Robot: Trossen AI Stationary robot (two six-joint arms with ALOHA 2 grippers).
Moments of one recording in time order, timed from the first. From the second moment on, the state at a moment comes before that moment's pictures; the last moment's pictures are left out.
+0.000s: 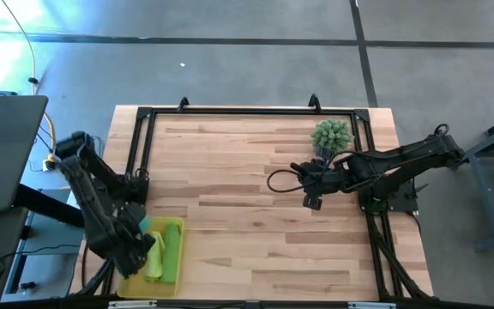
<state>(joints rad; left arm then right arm) -0.96 1.41 1.11 -1.54 0.07 -2.07 0.28 1.32 1.26 -1.09 0.47 0.38</state>
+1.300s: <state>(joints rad) -0.93 2.08 1.41 -1.43 0.14 -2.09 0.28 1.32 1.26 -1.08 0.41 0.39</state>
